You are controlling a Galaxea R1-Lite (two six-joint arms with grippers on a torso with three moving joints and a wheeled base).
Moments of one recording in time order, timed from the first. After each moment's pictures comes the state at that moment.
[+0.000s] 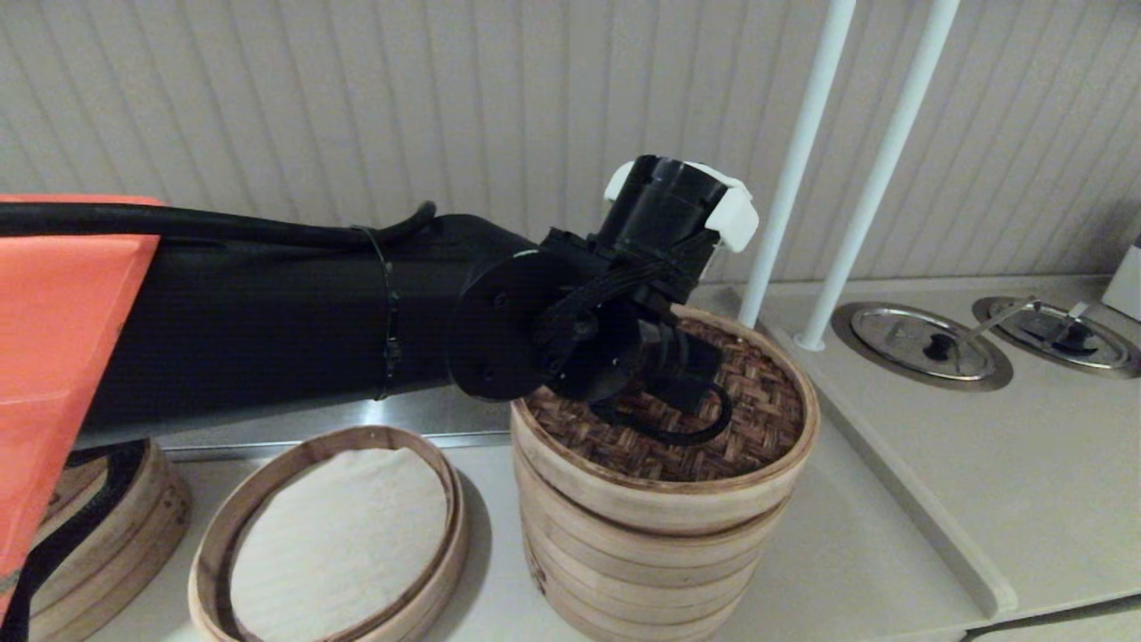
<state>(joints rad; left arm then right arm) -0.98 2.09 -1.87 0.32 0.36 -0.05 0.00 0.01 0.00 0.00 -0.02 0.03</state>
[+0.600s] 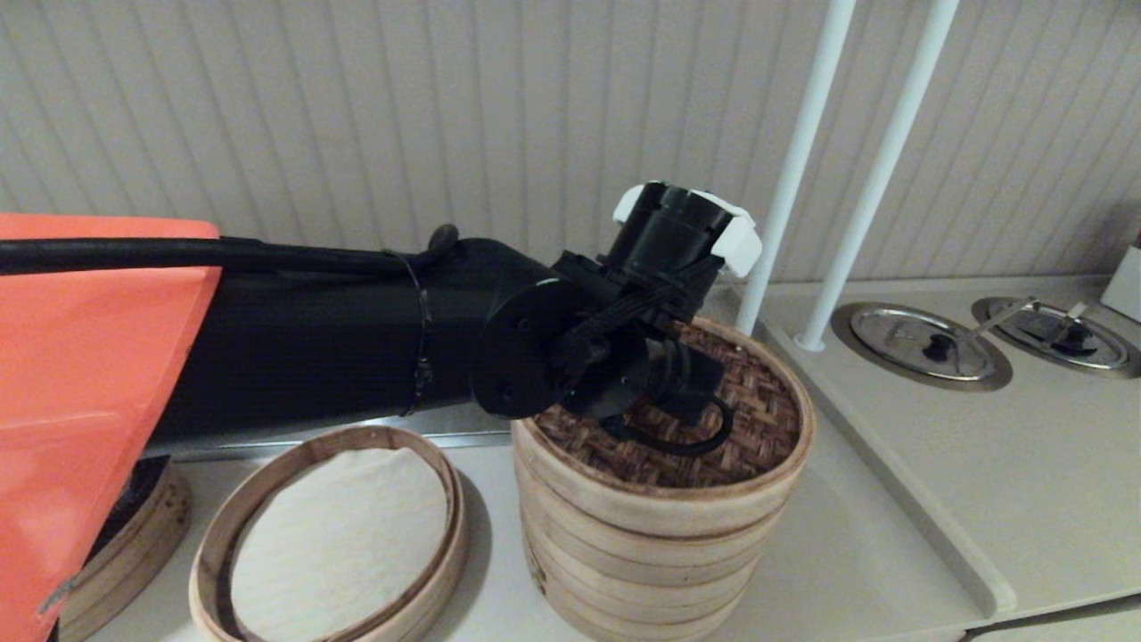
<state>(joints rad) -0.98 2.11 -1.84 0.31 0.36 -0.05 0.00 0.01 0.00 0.00 -0.02 0.03</state>
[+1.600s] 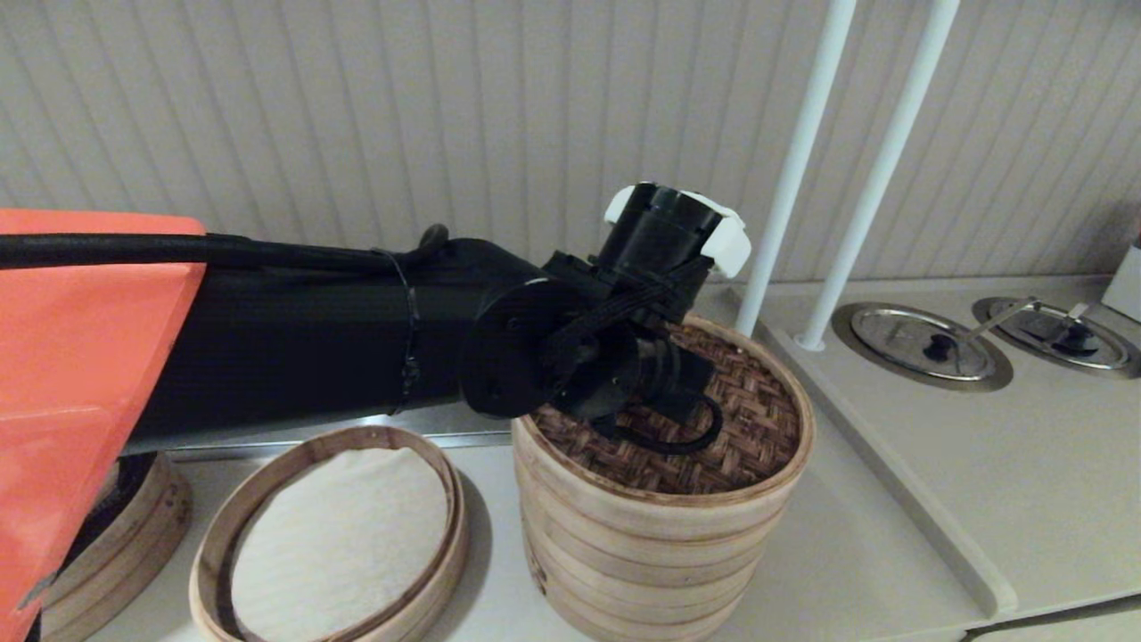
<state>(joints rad) -0.98 2.10 -1.82 0.29 0.37 -0.06 0.00 0.01 0.00 0.00 -0.02 0.03</state>
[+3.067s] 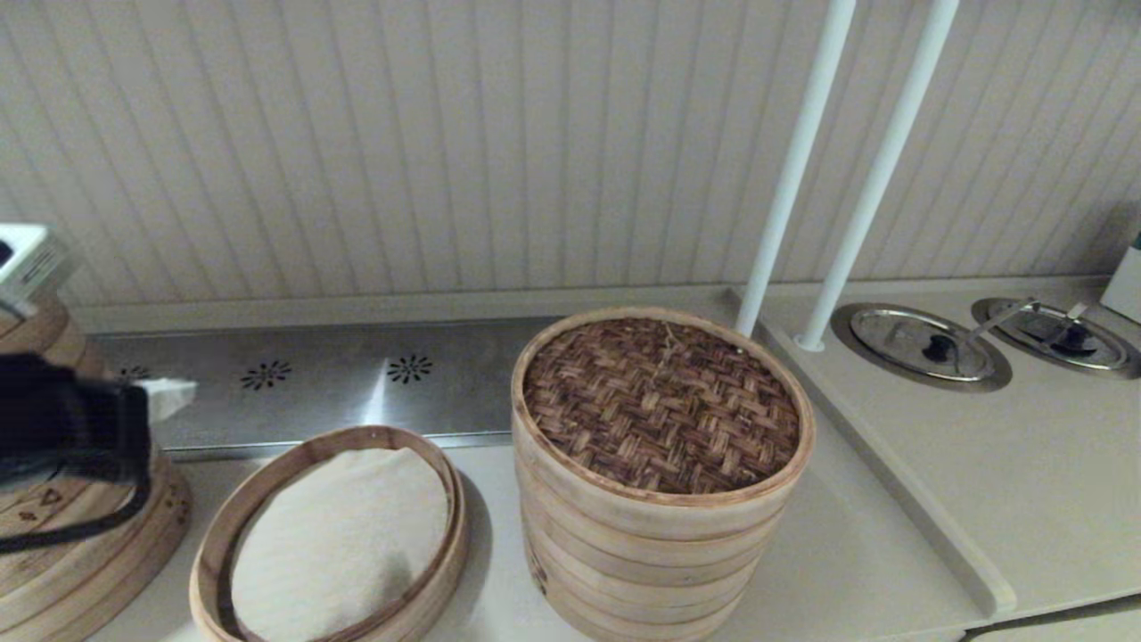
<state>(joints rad) -0.21 1.11 -0.80 0.13 0.09 0.01 0.00 0.01 0.00 0.00 -0.02 0.03</state>
